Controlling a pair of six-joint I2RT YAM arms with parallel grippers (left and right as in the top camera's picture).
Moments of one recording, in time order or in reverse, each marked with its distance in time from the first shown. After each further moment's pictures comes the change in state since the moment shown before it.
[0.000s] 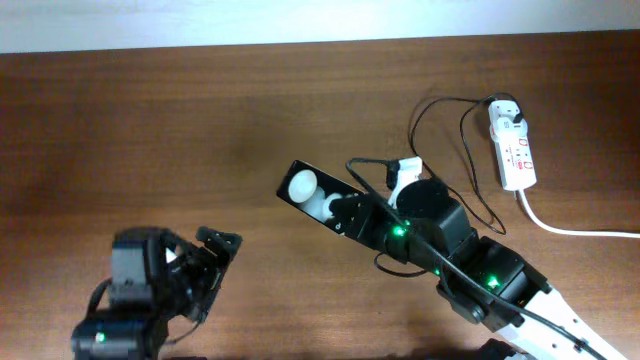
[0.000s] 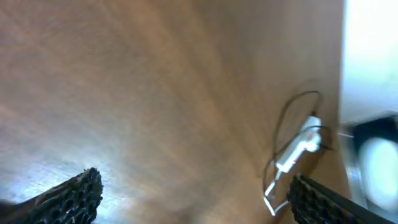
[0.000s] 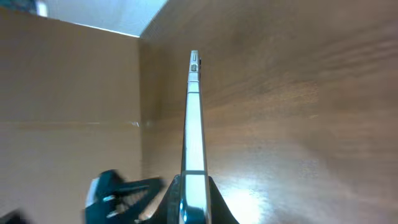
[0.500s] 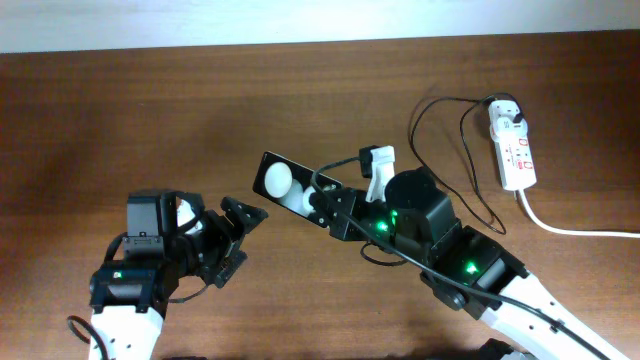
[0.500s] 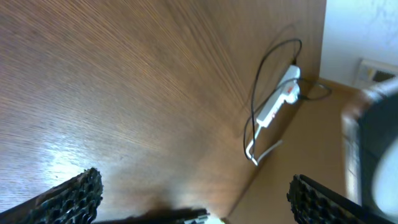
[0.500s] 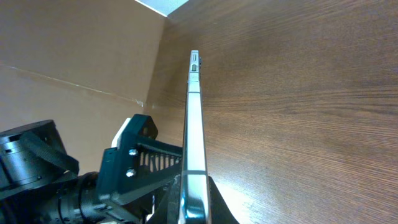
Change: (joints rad) left arm 0.000 0.257 -0.009 0.238 0.270 0.101; right arm 0.000 0.082 -0.012 0.161 -0.084 -0.222
